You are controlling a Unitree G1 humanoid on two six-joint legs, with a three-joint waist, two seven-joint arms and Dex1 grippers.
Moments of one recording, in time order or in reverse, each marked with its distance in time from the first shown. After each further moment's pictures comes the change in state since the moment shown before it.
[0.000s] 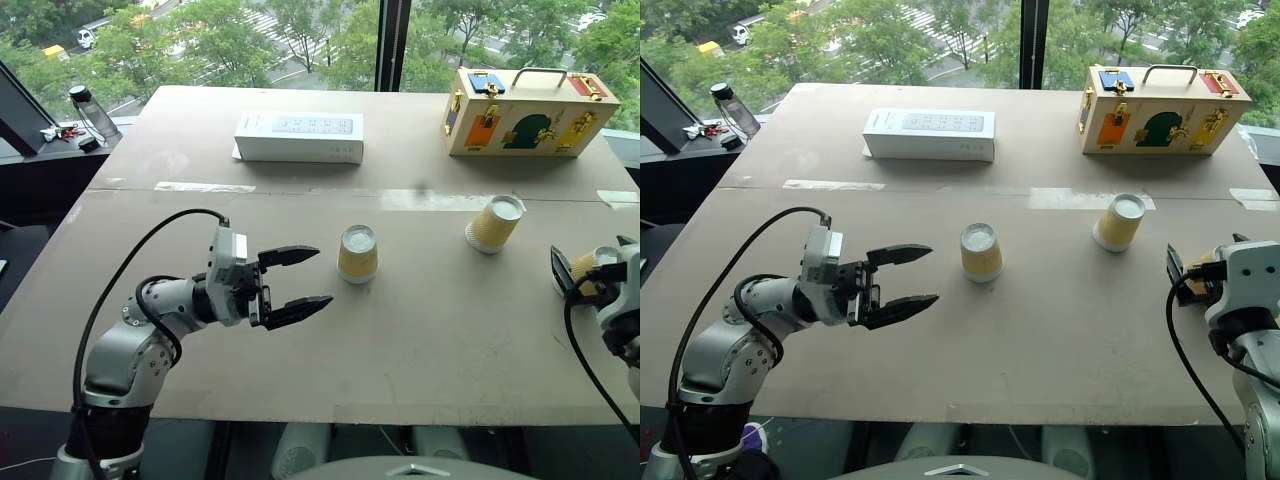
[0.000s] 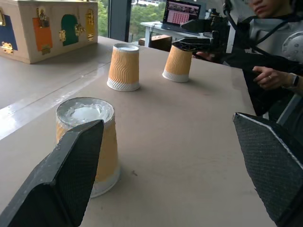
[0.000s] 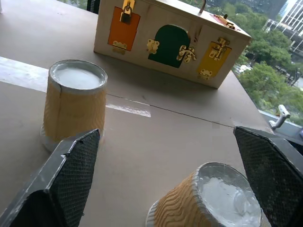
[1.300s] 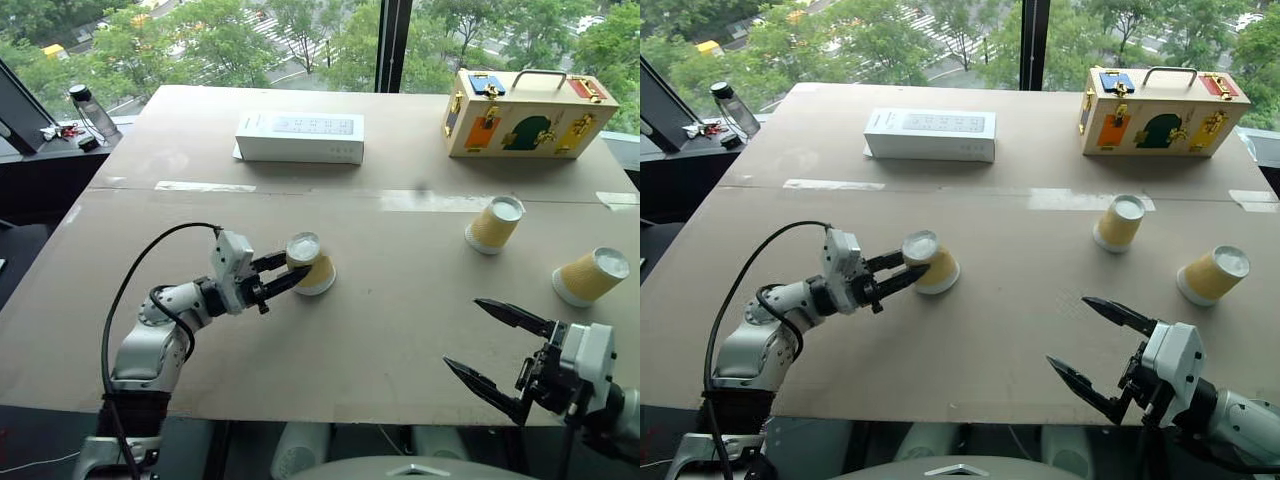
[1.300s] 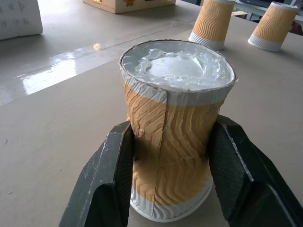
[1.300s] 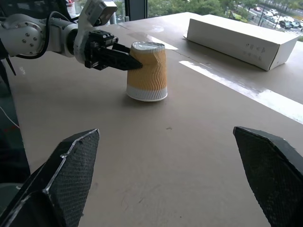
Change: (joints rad) left arm -0.112 -0.124 -0.087 0.419 0.282 -0.232 0.102; right arm 0.410 -0.086 0.232 -0.251 0.277 -0.371 0.623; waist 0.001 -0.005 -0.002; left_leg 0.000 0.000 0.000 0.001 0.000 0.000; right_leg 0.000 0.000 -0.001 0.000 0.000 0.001
